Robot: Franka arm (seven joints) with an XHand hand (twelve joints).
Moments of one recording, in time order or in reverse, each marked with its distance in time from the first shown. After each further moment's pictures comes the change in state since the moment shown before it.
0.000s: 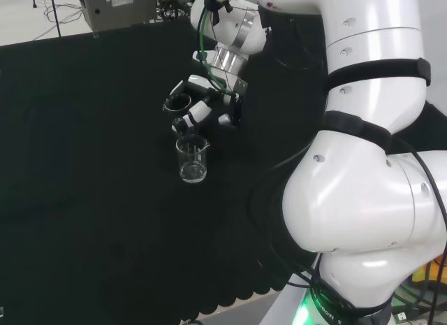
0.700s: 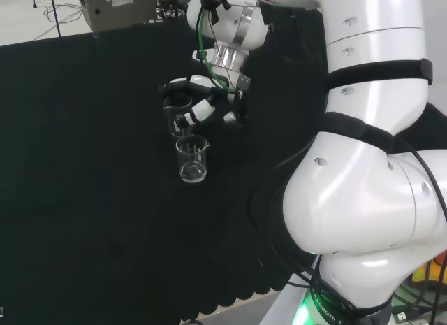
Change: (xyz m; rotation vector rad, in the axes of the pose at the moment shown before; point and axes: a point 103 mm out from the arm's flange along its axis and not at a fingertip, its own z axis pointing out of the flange) arm 0.008 -0.018 -0.010 0.059 -0.068 0.016
